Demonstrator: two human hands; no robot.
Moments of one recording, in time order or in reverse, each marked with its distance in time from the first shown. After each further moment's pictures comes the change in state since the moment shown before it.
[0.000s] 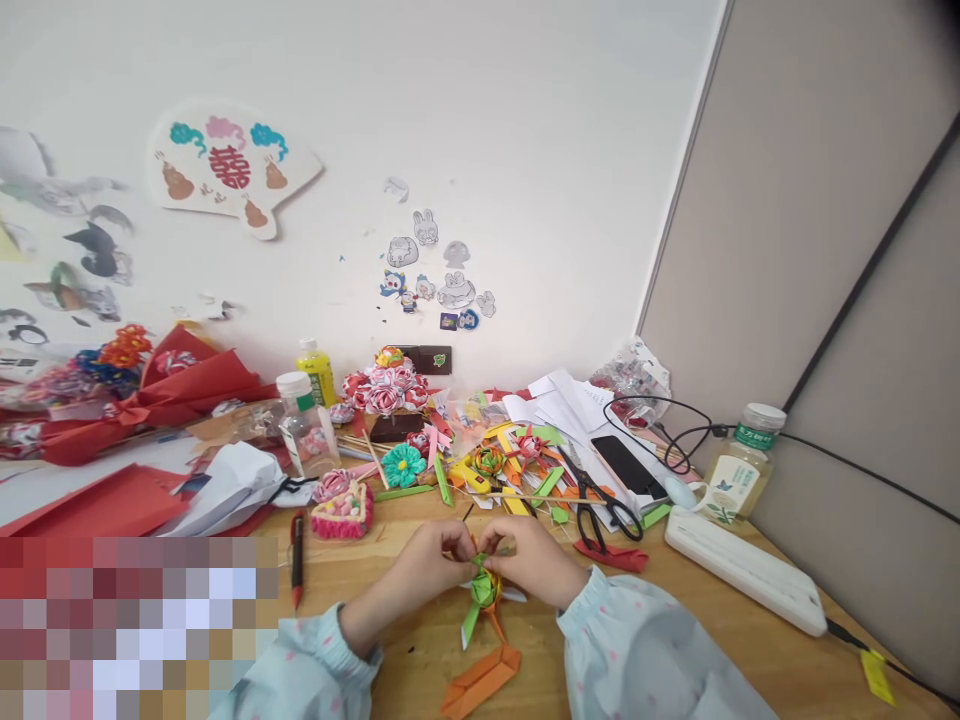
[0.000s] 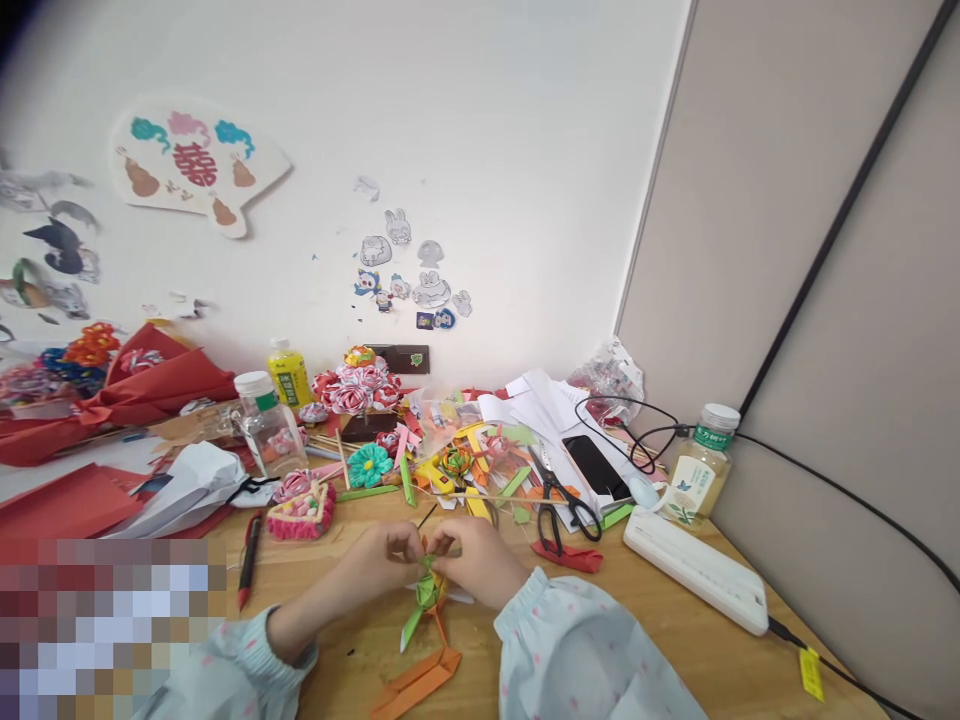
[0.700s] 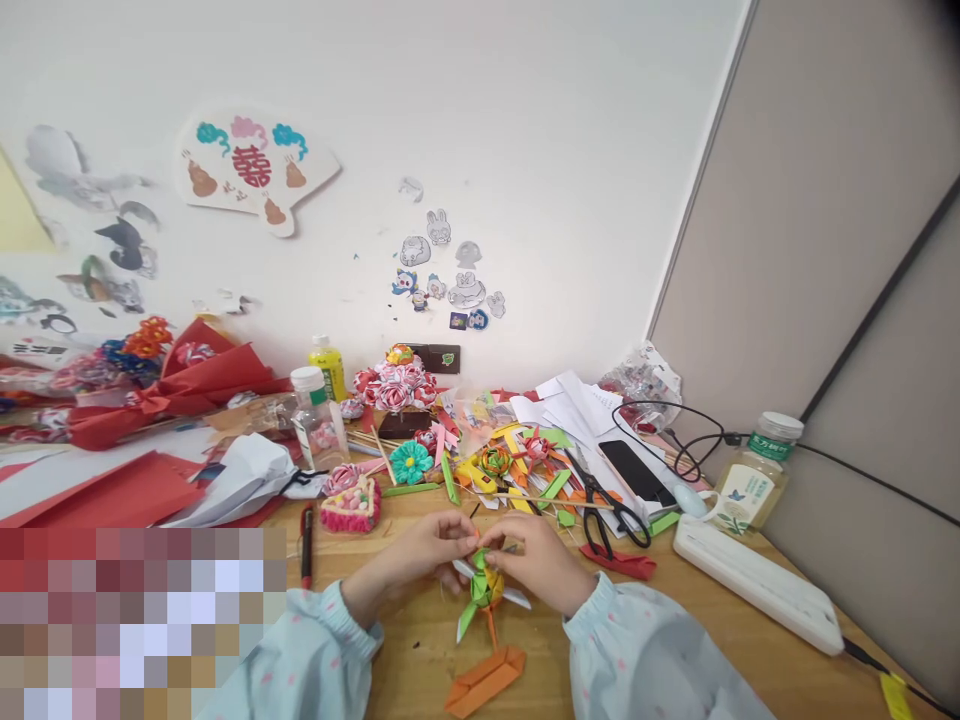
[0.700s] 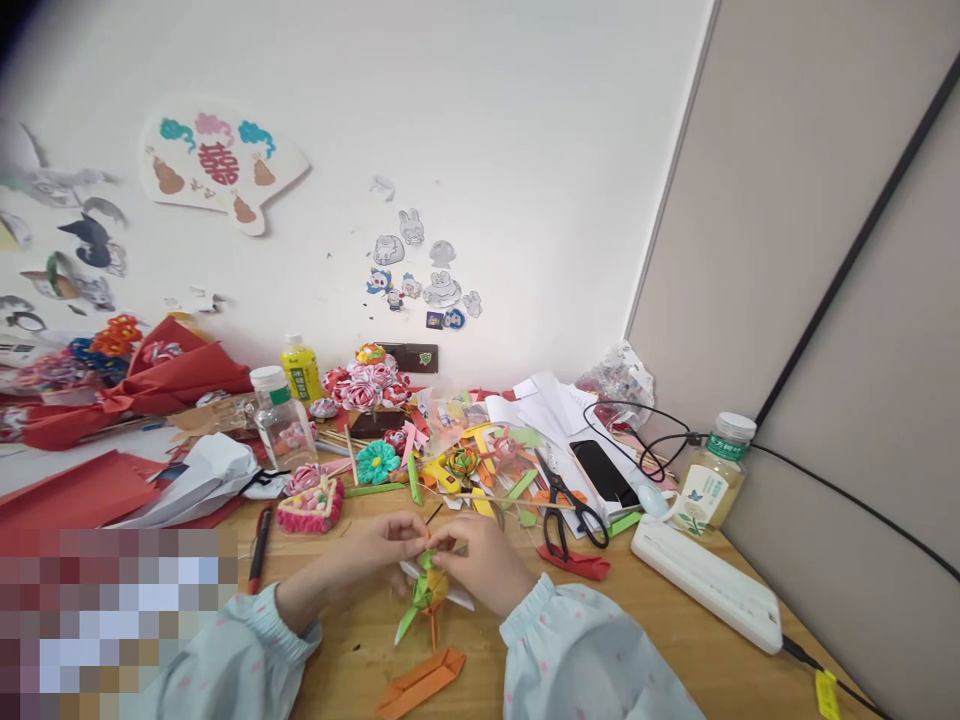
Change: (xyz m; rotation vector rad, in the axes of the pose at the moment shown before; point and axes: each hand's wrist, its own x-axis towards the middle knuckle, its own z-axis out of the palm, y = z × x) left_hand 0.000 -0.008 -0.015 -0.430 -0.191 -0.197; right_hand -0.001 -0.005 -0.002 -0.067 0.066 -0.143
